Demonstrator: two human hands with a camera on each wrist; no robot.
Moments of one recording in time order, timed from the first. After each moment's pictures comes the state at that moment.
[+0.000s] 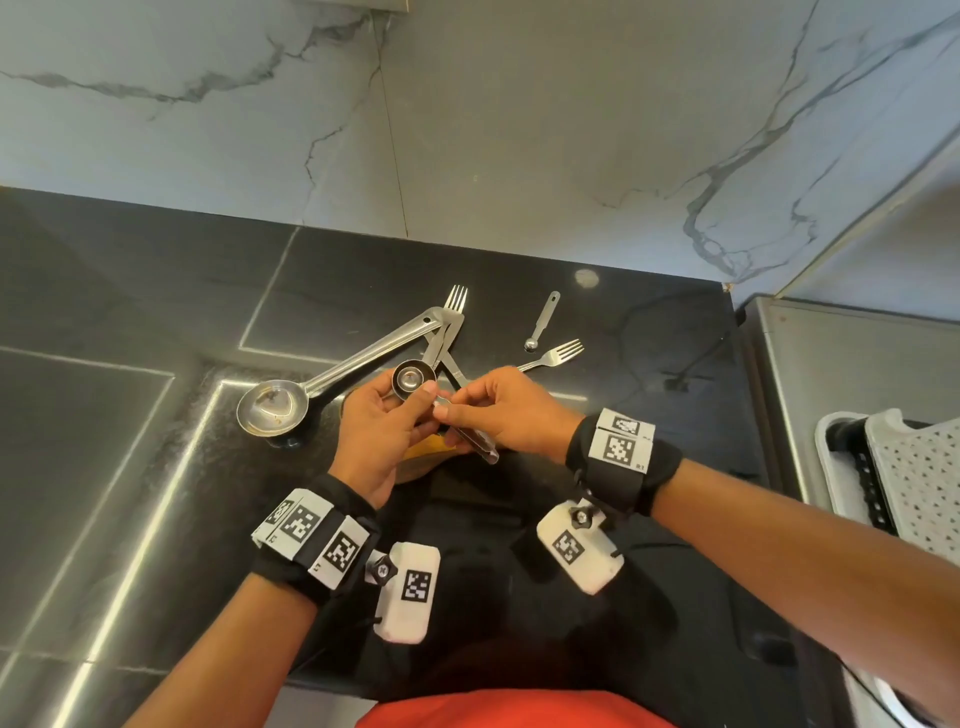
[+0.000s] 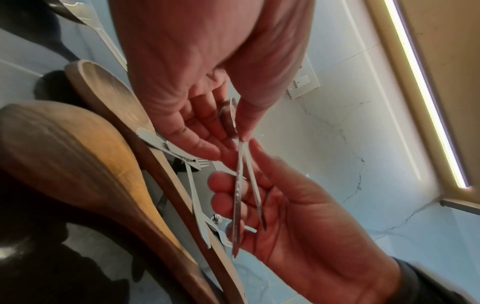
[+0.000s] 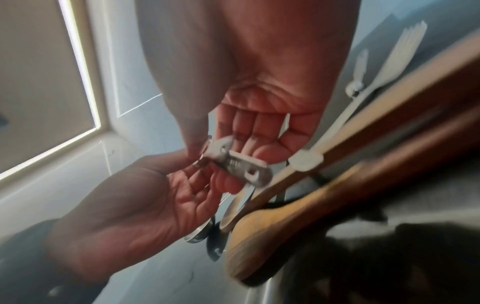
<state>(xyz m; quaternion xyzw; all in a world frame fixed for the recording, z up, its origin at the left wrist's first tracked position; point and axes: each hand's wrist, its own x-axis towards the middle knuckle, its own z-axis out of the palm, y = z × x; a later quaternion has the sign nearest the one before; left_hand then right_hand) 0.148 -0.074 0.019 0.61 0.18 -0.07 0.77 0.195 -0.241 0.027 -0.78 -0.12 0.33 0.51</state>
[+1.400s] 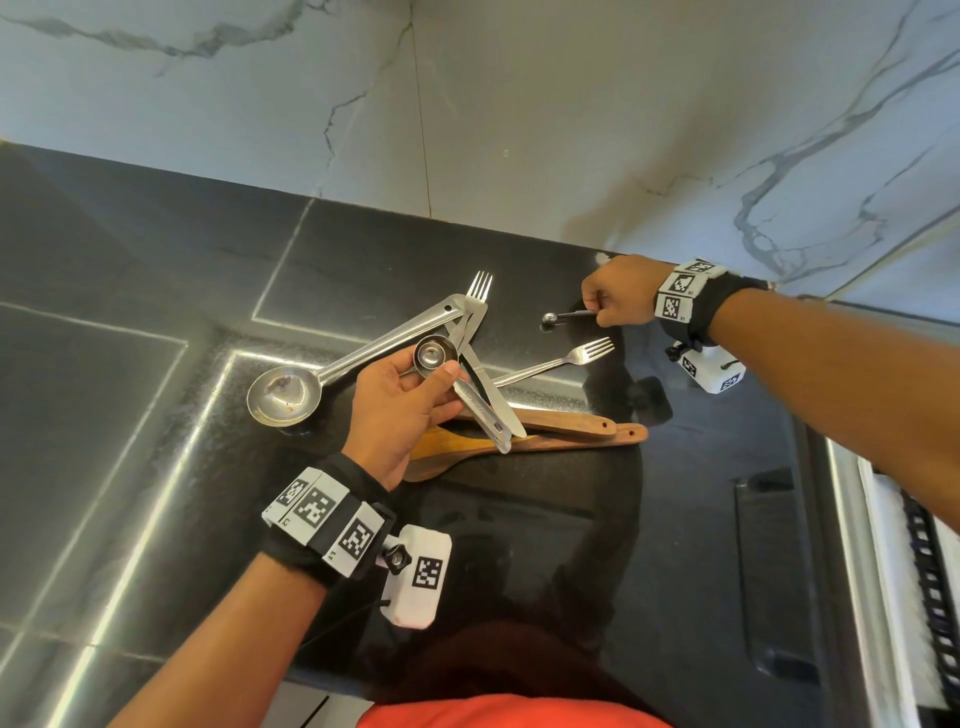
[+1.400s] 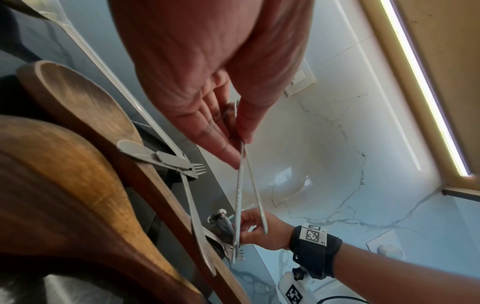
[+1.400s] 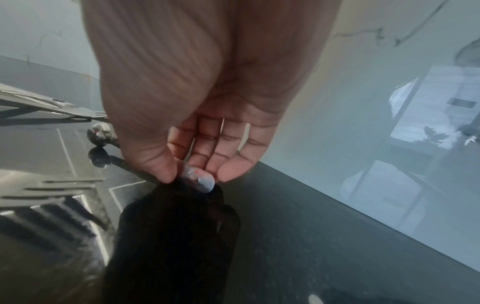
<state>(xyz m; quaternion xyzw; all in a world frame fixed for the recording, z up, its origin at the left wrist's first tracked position) 0.168 -0.071 0.024 0.60 0.21 -0.07 0.77 0.383 -0.336 0.001 -0.93 -0.28 0.24 -0.06</state>
